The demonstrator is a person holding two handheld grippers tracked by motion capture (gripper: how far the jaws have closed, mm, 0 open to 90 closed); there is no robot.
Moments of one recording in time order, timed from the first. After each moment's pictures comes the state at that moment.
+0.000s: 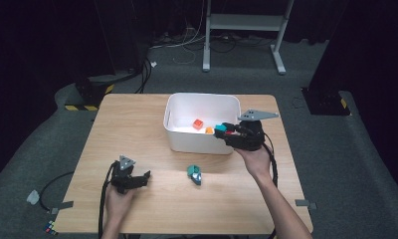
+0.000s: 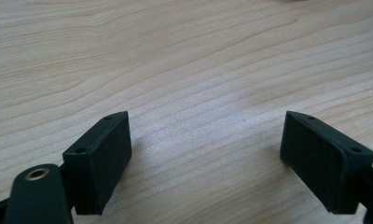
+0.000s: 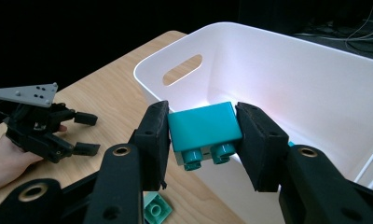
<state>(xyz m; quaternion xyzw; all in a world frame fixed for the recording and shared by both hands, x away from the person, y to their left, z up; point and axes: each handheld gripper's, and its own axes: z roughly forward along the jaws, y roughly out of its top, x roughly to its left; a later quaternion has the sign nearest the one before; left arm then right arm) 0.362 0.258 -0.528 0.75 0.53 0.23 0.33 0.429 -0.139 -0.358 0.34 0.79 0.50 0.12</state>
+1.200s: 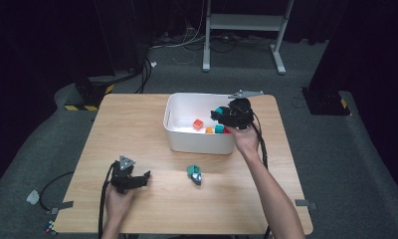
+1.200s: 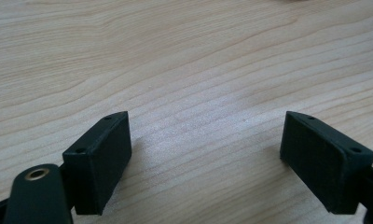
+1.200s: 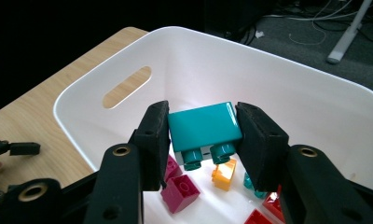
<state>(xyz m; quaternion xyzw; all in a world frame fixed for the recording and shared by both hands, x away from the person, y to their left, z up) 0.362 0.258 -0.528 0.75 0.53 0.23 0.33 0.499 -0.116 -0.359 0.40 0.78 0.46 0.14</state>
